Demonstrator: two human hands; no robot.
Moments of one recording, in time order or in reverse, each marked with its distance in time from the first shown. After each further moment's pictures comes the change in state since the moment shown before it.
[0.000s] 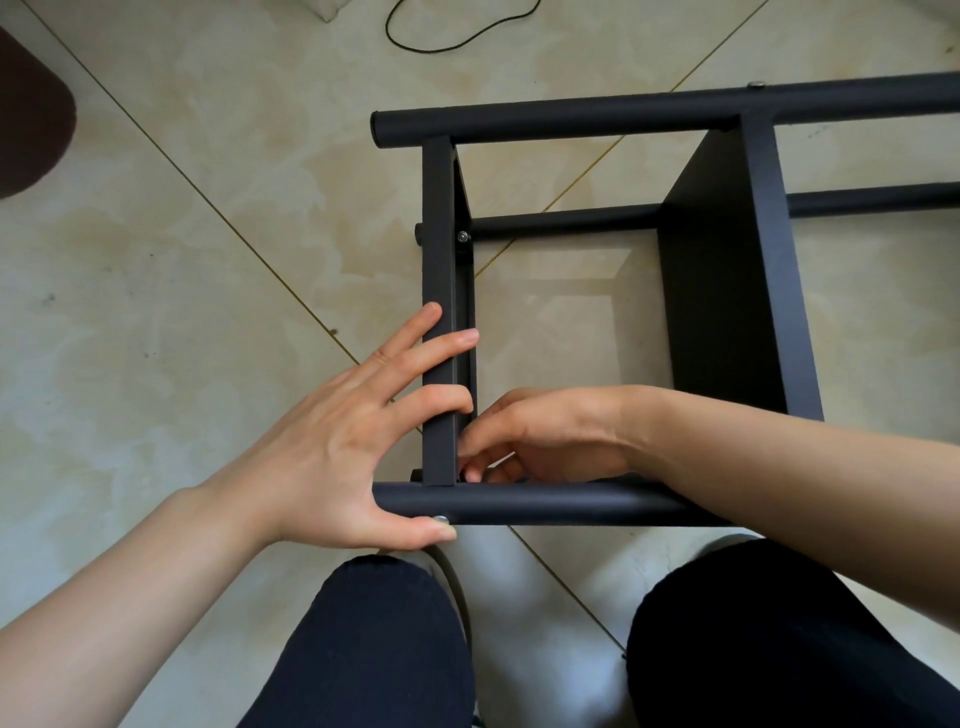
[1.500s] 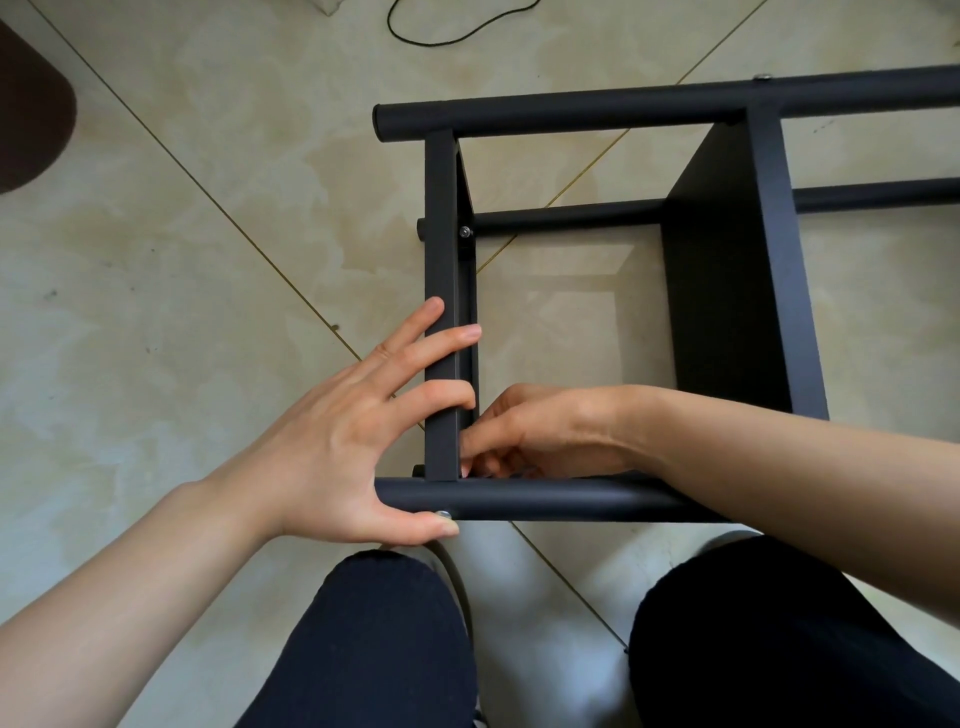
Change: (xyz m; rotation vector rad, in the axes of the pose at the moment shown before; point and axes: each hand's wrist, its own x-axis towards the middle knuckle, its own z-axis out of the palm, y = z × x) left_hand 0.001 0.000 0.000 -0.018 0.004 0.004; right_hand 0.001 0.000 0.002 -0.082 0.081 -0.020
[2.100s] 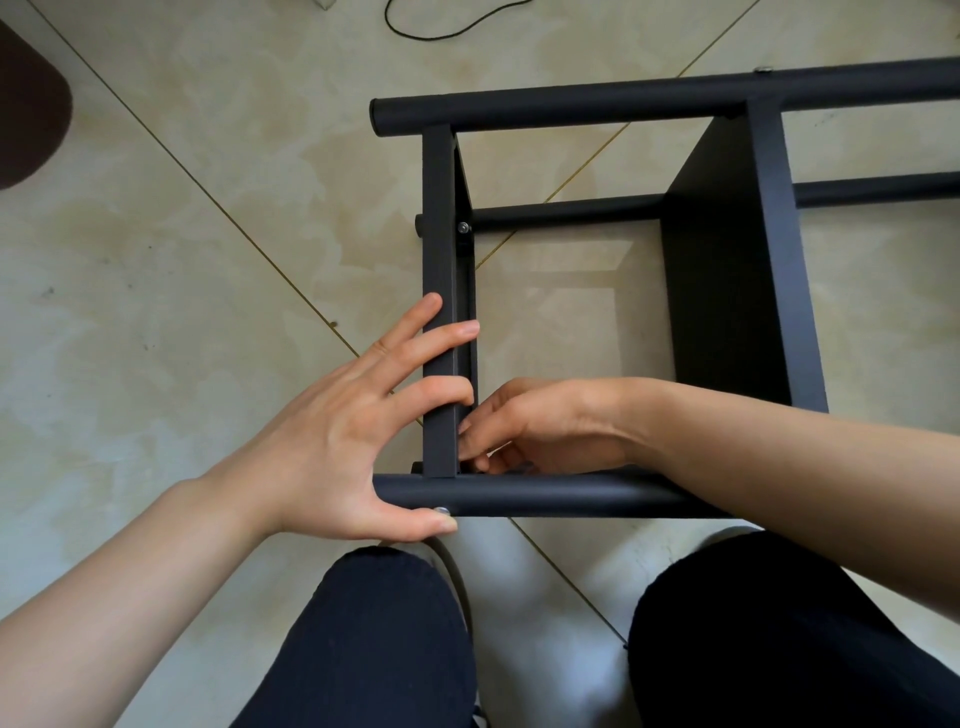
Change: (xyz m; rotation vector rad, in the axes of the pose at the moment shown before) left_hand 0.000 -0.001 0.001 0.005 0.008 0.006; right_hand -0.004 -0.003 -0.001 0.070 -0.057 -0.005
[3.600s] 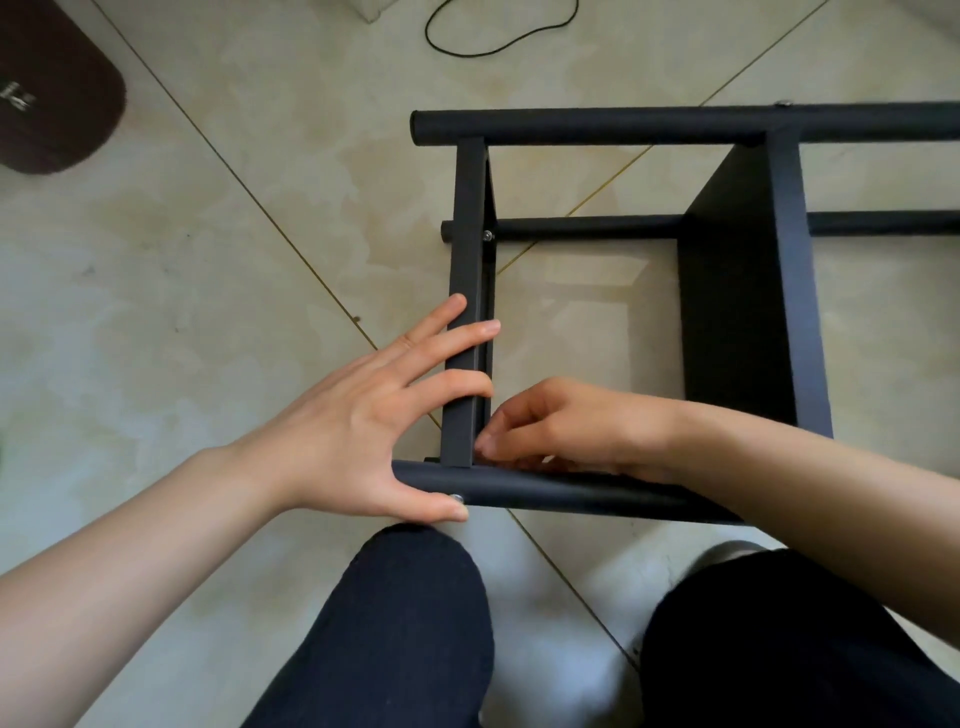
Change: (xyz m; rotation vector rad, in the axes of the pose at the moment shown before) left_hand -0.005 0.001 -0.003 0.043 -0.029 -0.041; right_hand -0.023 0.004 0.002 -0.304 0.189 -0.100
